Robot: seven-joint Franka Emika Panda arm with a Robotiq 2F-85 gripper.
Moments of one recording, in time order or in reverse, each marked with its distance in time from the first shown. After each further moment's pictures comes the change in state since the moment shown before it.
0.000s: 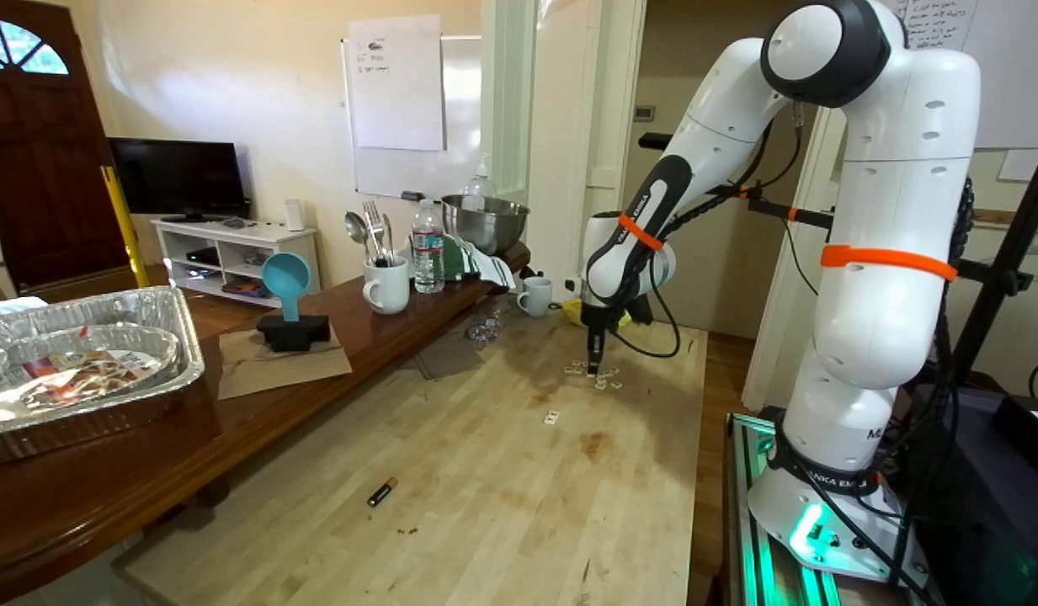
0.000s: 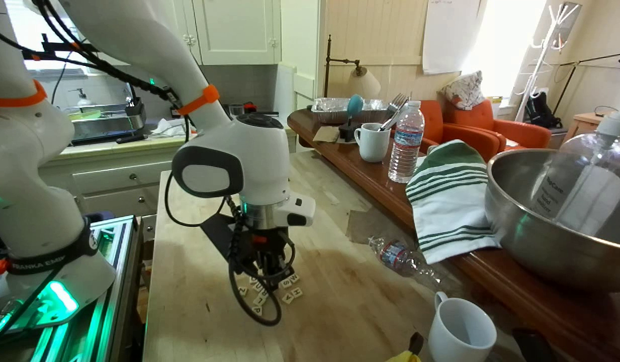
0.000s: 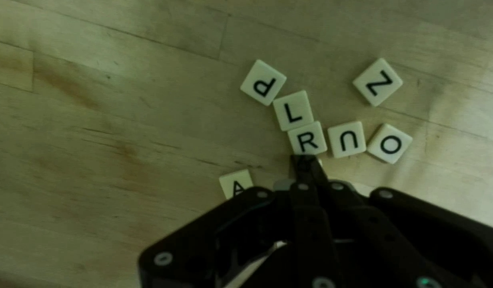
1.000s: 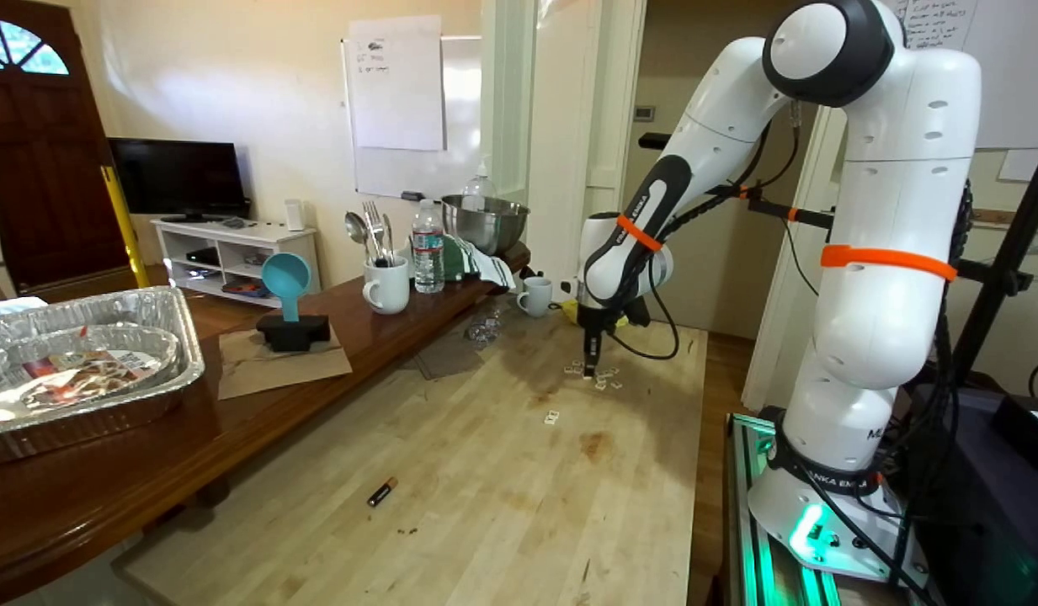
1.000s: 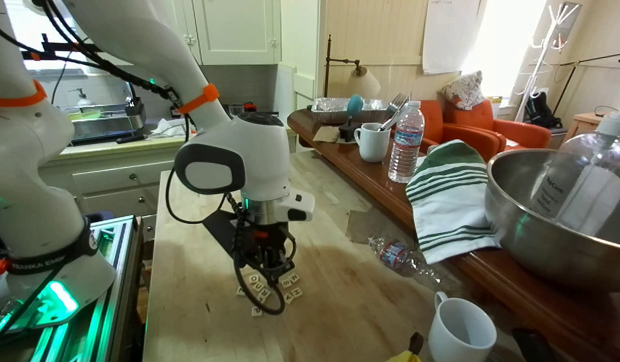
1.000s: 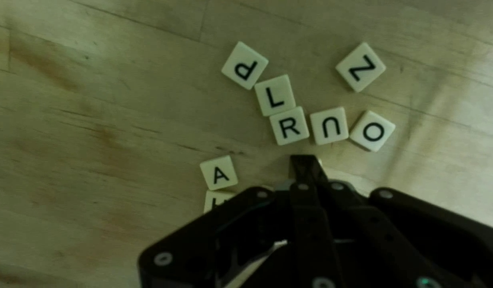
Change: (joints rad) arm 0.002 -0.003 0.028 -0.004 0.001 0.000 0.009
